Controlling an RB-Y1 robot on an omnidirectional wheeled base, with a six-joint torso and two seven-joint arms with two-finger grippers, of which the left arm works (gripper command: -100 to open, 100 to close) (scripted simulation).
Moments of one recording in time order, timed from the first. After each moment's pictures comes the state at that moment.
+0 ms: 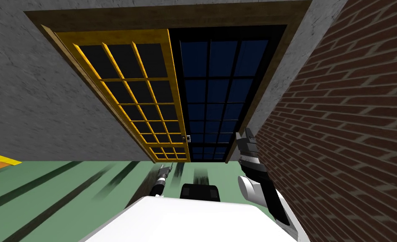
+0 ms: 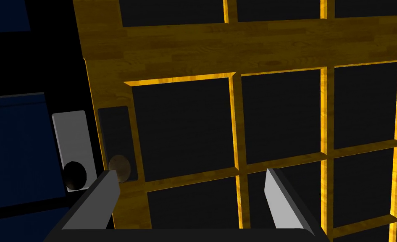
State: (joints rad) arm 0.02 0.12 0.33 -0.52 -0.12 -0.81 -1.47
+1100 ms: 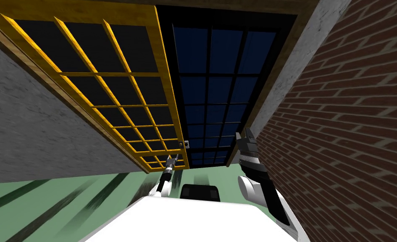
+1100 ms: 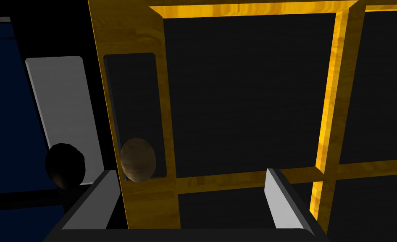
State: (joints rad) arm -0.13 0.08 0.32 -0.46 -0.11 -0.86 -1.49
